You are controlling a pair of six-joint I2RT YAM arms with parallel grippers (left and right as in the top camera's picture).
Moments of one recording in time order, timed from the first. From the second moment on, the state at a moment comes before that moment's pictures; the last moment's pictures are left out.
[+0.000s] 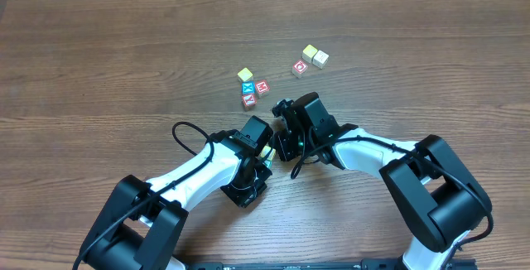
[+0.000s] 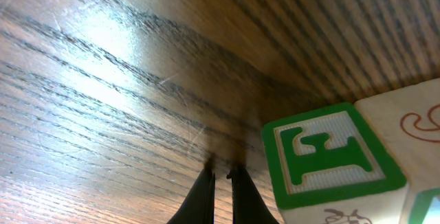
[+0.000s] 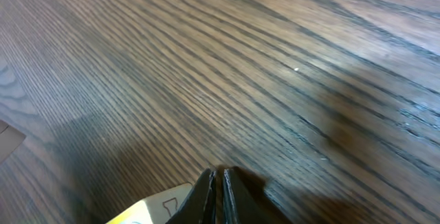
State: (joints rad) left arm -0.59 1.66 0.84 -0.76 0.23 -1.39; right arm 0.58 1.89 0.89 0.02 -0.42 0.24
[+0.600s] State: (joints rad) left arm -0.56 1.66 0.84 -0.79 0.21 -1.35; right arm 0.49 1.89 0.90 0.01 -0.41 0.27
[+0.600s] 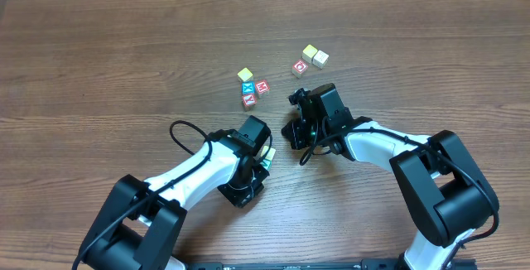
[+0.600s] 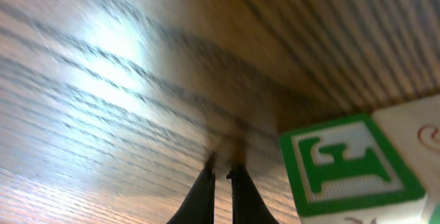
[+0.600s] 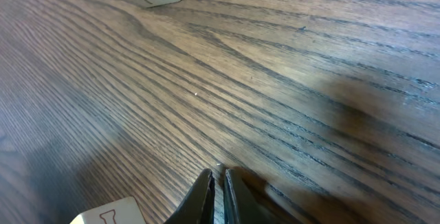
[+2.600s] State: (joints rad) left arm -0.51 1.66 0.84 -0.74 0.21 -1.11; right arm 0.53 1.92 0.90 -0.01 -0.61 0.08
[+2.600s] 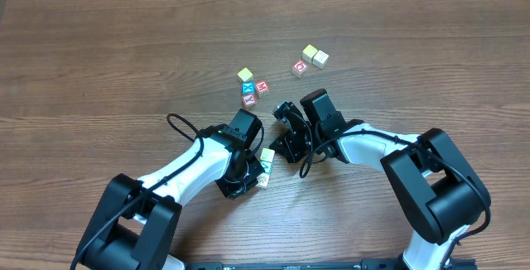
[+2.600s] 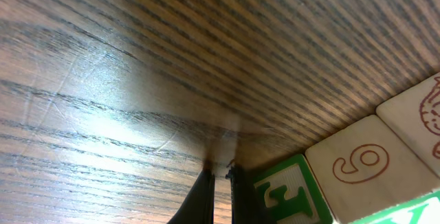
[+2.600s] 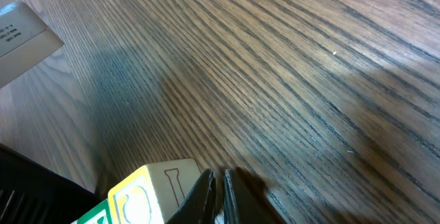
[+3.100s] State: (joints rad) left arm -0.51 1.66 0.84 -0.74 0.21 -1.11; right arm 0.53 1.92 0.90 -0.01 -0.61 0.08
